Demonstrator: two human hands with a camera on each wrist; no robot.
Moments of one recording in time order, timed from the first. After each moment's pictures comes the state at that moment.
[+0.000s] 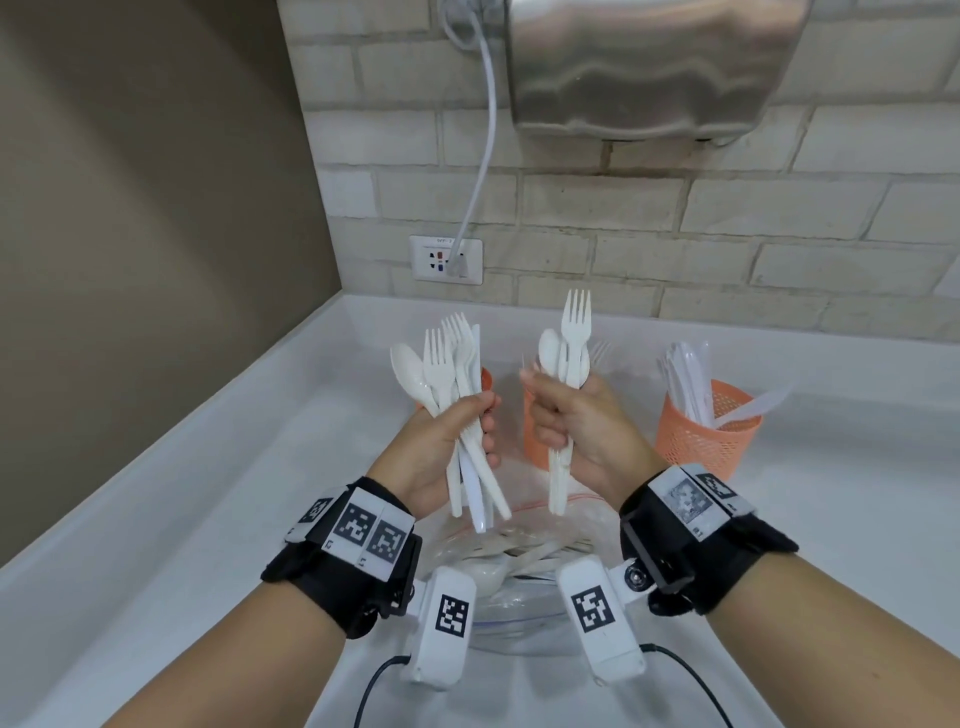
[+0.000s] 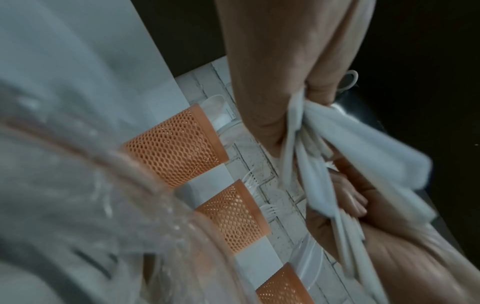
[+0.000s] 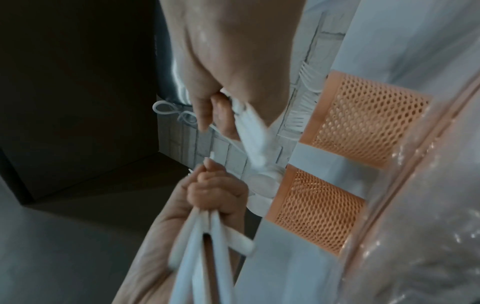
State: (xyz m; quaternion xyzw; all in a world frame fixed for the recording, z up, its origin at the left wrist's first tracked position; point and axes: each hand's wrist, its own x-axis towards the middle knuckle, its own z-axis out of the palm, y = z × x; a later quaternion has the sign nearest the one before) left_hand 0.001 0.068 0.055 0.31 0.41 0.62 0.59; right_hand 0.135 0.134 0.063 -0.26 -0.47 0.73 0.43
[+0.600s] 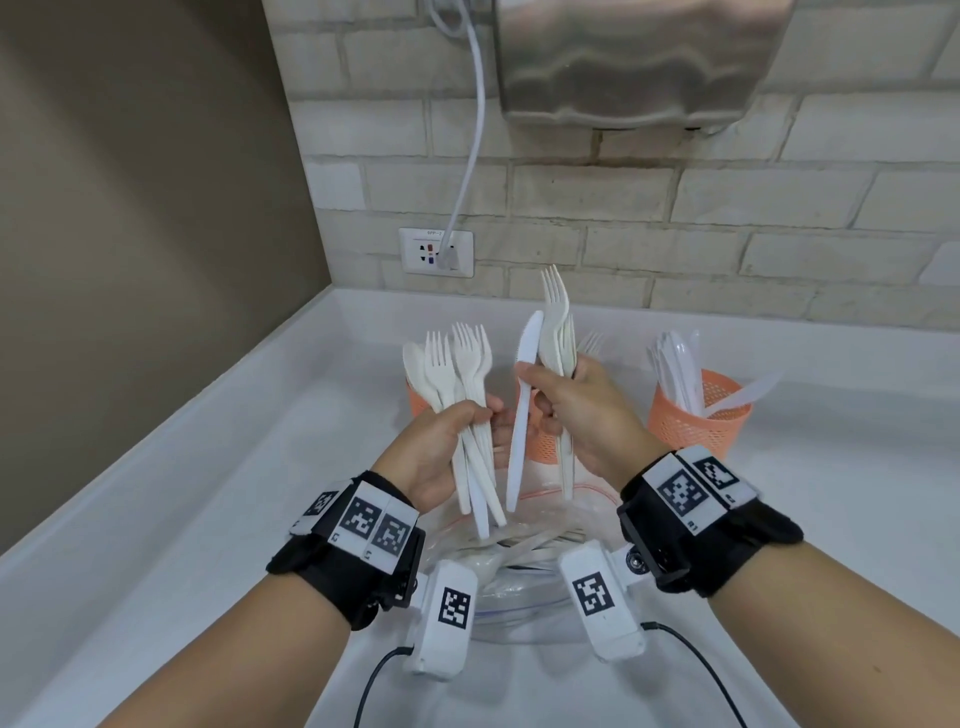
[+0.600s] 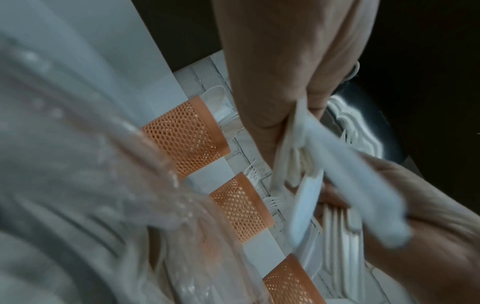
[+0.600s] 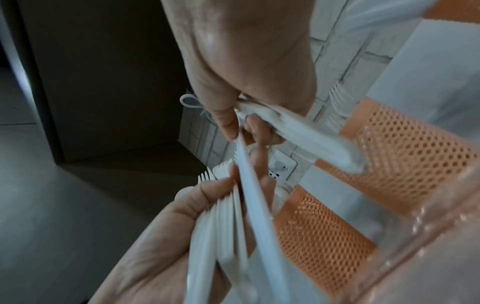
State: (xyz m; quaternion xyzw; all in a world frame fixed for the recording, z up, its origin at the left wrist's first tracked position) left_hand 0.010 0.068 0.054 0.31 0.42 0.58 0.63; right_hand 0.139 0.130 0.076 -0.38 -0.56 0.61 0.41
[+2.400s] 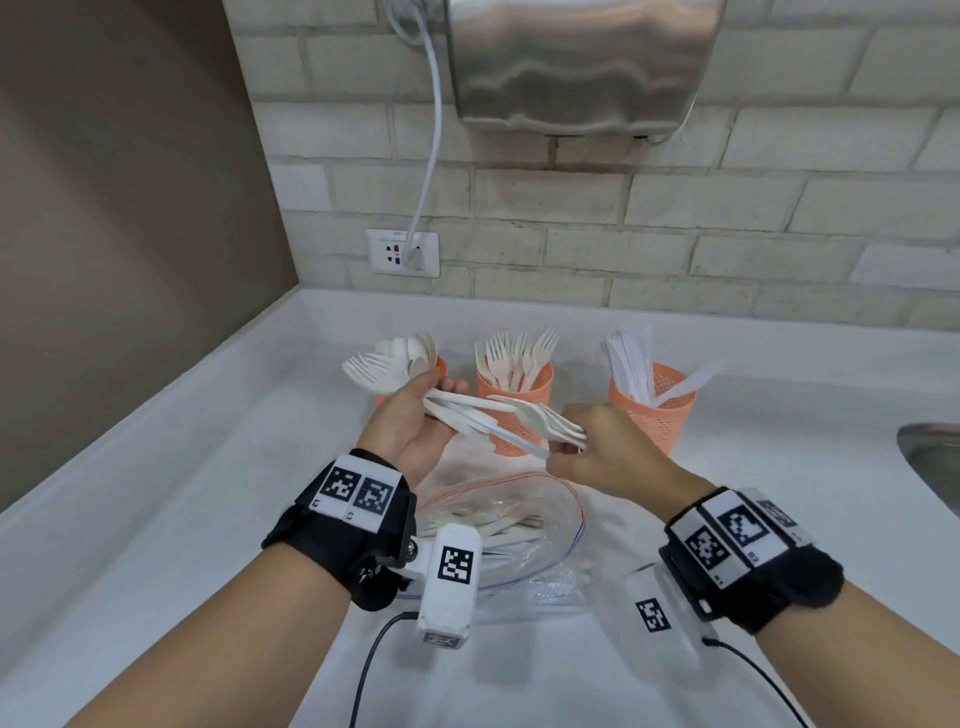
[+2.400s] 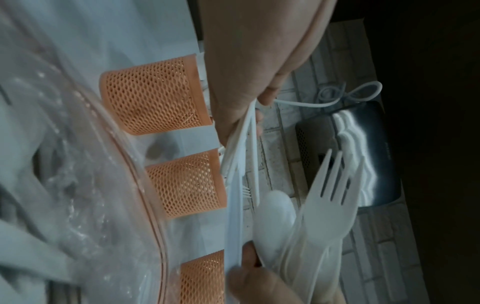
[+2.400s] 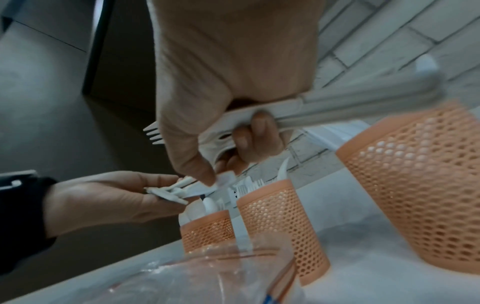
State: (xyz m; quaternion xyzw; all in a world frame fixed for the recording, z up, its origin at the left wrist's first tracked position) left_hand 0.025 0.093 0.056 0.07 0.37 0.72 0.58; right_hand 0.217 0.123 0.053 -0.42 -0.86 0.22 0.20
